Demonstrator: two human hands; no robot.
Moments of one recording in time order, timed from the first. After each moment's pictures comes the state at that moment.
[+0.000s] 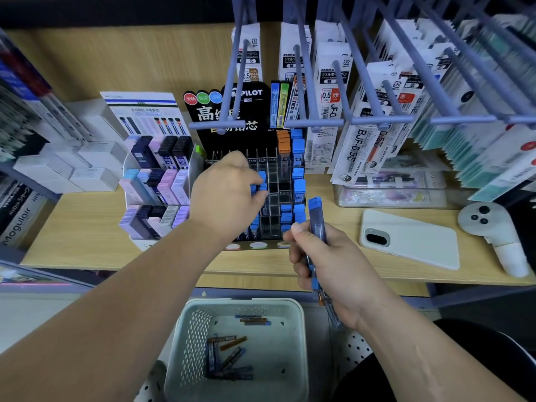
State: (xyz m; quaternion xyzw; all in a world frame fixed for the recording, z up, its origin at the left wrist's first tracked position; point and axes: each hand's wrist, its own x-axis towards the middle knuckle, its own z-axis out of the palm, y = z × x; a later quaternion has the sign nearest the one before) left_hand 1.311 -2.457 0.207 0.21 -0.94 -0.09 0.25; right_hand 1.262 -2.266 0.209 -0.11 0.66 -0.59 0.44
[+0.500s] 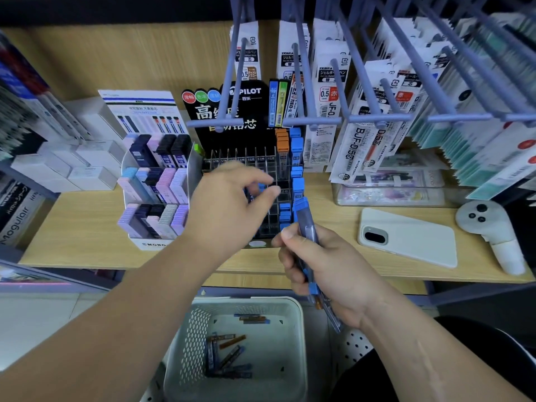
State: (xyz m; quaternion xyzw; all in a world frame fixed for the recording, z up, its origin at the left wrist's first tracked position) left_hand 1.329 -2.428 0.230 0.24 -0.89 -0.28 0.26; right_hand 1.263 -2.263 0.216 -0.16 0.59 -0.61 0.50
